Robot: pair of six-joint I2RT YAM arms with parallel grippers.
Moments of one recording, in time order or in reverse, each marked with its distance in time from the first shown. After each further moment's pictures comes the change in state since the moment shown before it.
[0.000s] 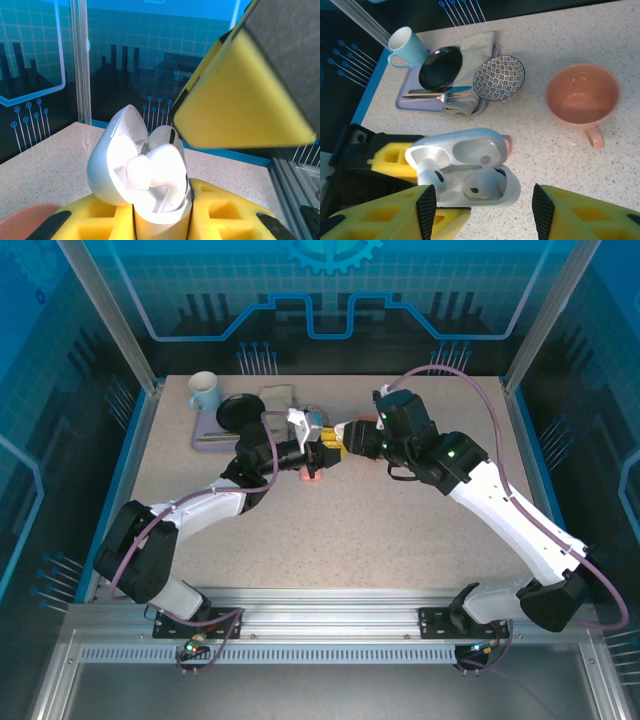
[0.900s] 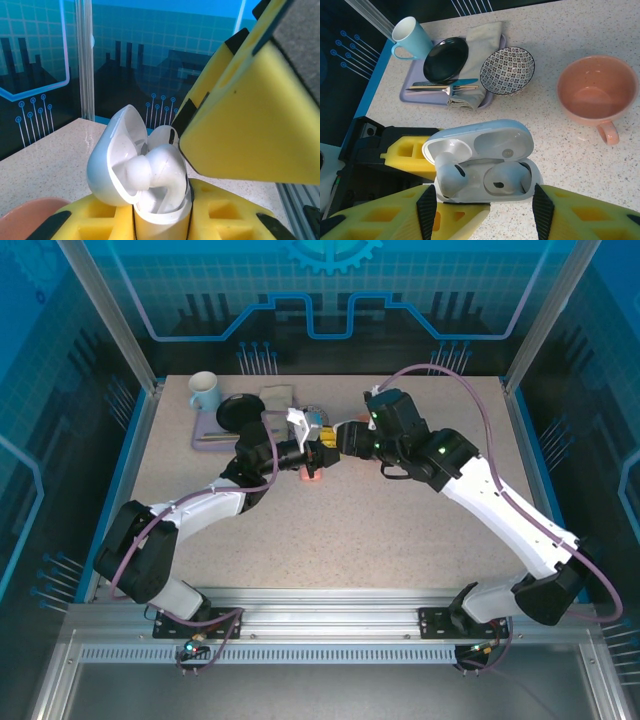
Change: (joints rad) left arm 0.003 0.000 0.000 -0.016 -0.011 0.000; right arm 0.025 0.048 0.041 -0.013 -0.017 0.014
